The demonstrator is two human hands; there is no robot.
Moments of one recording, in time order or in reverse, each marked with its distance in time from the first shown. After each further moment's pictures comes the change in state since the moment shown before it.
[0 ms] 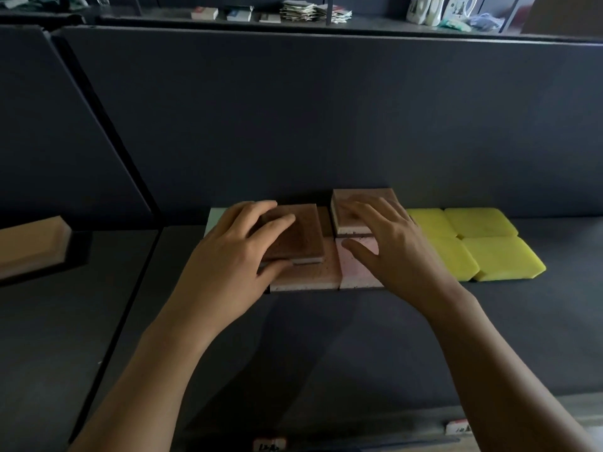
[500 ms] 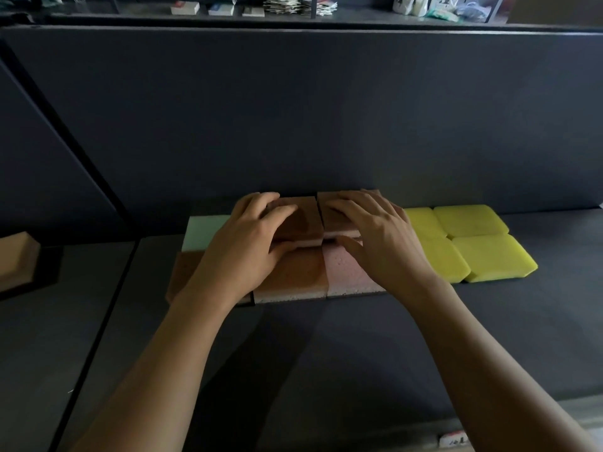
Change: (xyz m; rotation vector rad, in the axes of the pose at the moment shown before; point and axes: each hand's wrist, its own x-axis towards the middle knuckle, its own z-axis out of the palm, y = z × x) left_hand 0.056 0.000 0.039 -0.077 -0.141 -0.107; right_hand 0.016 0.023 0.012 -0.113 -0.015 0.057
